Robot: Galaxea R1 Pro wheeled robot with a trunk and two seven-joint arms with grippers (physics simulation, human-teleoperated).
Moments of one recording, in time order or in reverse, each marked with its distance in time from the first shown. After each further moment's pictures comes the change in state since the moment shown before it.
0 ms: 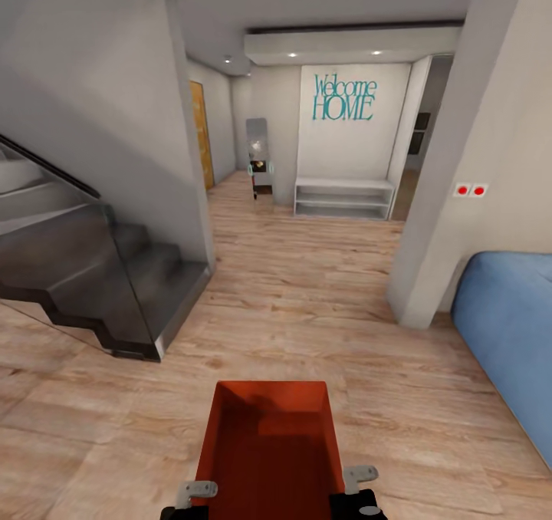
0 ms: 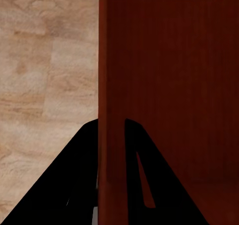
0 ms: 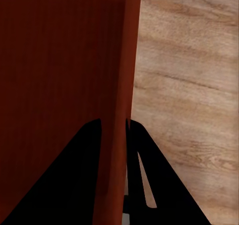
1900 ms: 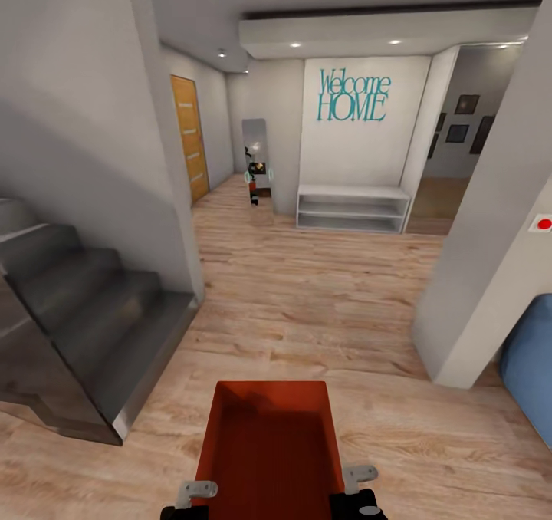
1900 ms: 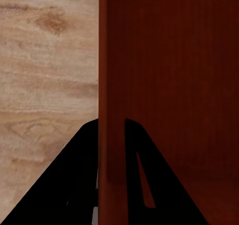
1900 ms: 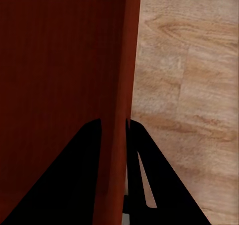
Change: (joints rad) left arm 0.000 0.000 0.000 0.000 0.000 -0.001 -0.001; right arm 0.000 0.000 -0.001 0.000 0.001 0.000 0.000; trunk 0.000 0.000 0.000
